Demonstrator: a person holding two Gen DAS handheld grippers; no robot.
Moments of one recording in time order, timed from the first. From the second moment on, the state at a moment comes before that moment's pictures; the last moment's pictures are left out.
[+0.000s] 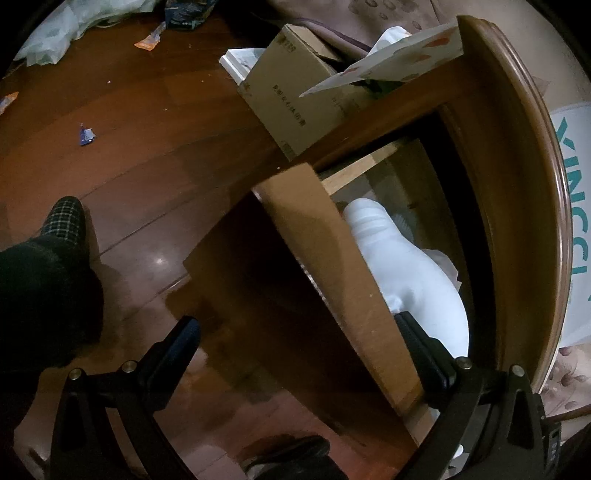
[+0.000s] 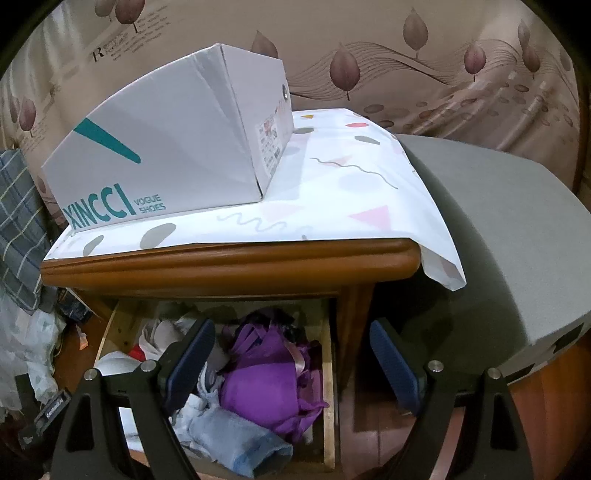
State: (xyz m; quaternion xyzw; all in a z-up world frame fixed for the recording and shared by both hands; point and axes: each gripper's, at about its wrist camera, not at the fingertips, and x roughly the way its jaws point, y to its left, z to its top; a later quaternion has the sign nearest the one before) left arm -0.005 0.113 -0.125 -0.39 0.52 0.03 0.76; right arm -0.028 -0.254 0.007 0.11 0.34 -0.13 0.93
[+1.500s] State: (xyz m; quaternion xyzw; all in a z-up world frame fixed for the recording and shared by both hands) left arm 0.024 0.054 -0.014 -0.11 0.58 -0.08 0.80; right arm -0.014 -0.231 -0.011 0.07 0.43 -0.06 0.90
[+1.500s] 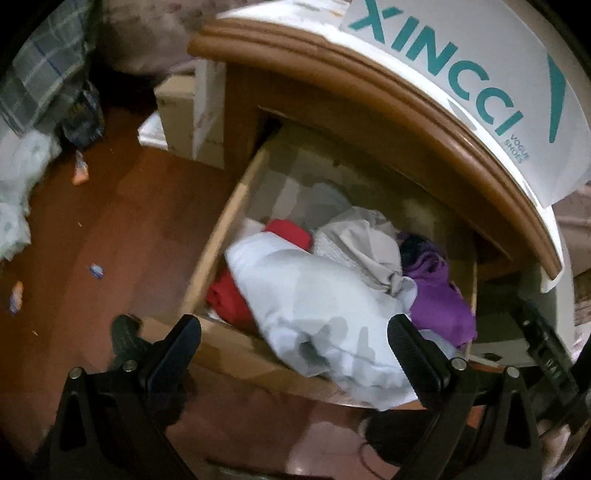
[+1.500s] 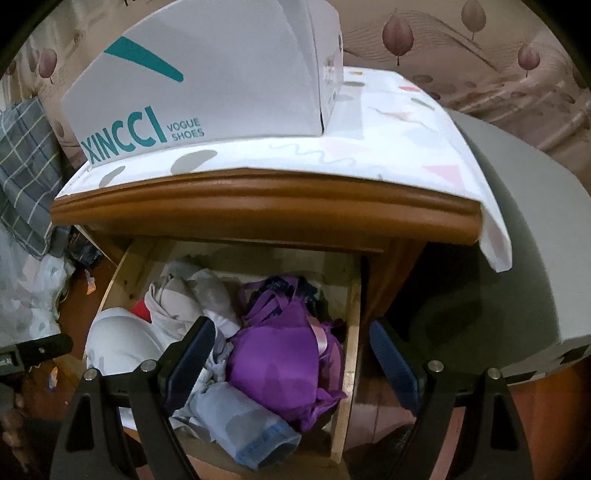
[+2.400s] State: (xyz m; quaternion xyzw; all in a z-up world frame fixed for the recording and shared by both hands) left arm 0.070 -0.002 -0.068 -0.08 0.66 -0.05 0.74; right arm -0.008 -0.229 -0.018 0.07 0.44 -0.06 0.89
